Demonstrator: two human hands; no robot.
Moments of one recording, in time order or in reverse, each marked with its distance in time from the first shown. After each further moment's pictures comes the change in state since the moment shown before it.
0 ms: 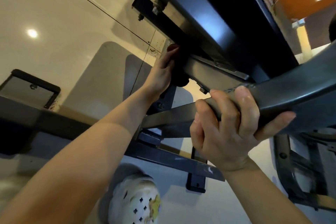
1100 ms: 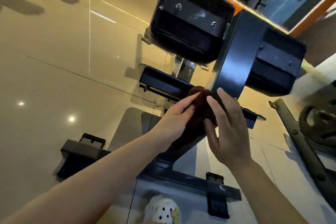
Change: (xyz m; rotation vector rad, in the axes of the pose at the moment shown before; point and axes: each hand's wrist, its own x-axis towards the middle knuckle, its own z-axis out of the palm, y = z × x) left_hand -0.188 0.184 0.025 0.118 -0.386 0.064; right_hand 0.005 0.041 -0.116 0.470 0.180 0.266
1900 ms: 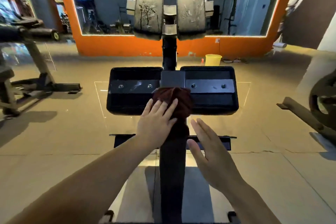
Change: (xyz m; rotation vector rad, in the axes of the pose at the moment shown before) left_hand 0.089 0.082 0.059 2.026 0.147 0.415; right_hand 0.001 0.034 -0.088 0.491 -0.203 0.583
